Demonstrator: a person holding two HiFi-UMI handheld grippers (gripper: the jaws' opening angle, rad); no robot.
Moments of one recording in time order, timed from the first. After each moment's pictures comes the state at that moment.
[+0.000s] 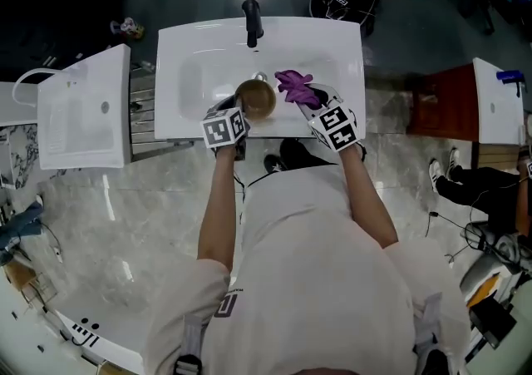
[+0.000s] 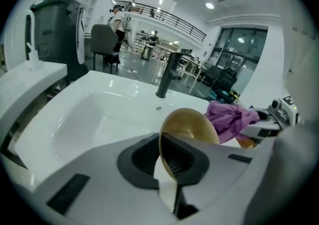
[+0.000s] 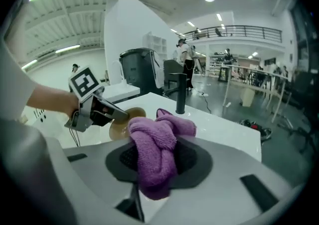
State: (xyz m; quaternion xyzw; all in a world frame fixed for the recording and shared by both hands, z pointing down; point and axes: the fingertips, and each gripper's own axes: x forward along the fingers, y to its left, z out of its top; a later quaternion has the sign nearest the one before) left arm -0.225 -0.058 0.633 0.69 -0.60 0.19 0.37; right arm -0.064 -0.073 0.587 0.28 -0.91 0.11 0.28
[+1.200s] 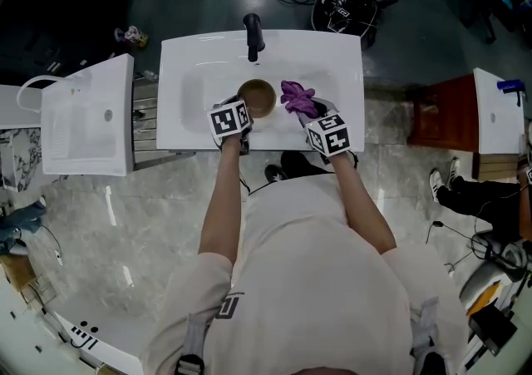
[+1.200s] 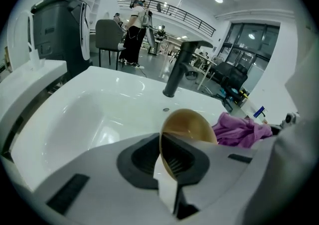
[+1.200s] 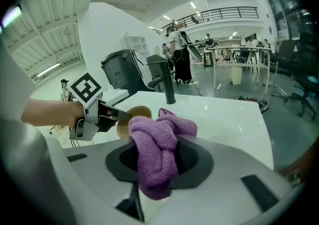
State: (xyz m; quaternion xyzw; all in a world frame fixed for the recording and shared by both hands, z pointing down) left arm -0.236 -0.096 0.657 0.65 -0.62 0.21 0.39; right arm -0.059 -0.085 0.618 0.33 -0.88 0.24 0.26
